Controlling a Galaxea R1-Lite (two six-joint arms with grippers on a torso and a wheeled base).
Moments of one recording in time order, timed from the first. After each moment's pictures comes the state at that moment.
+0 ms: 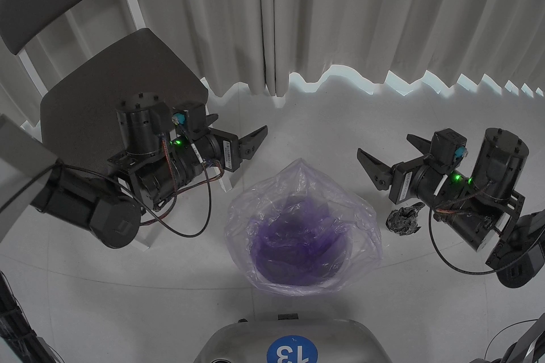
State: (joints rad) left arm -0.47 1.91 -0.96 -0.90 -0.07 0.03; right arm 0.58 1.70 -0.57 -1.10 -0.22 0.00
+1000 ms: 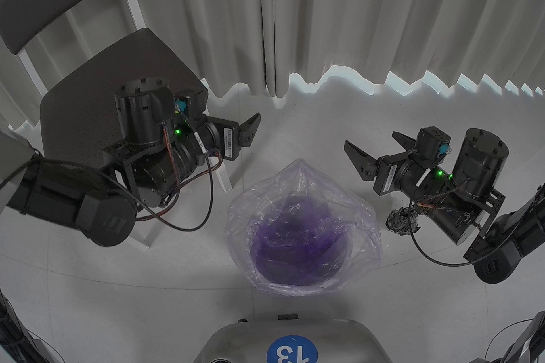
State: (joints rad) left arm -0.54 1.84 -0.99 -0.81 0.17 0.08; right arm 0.56 1.82 -0.62 -1.22 -0.17 0.07
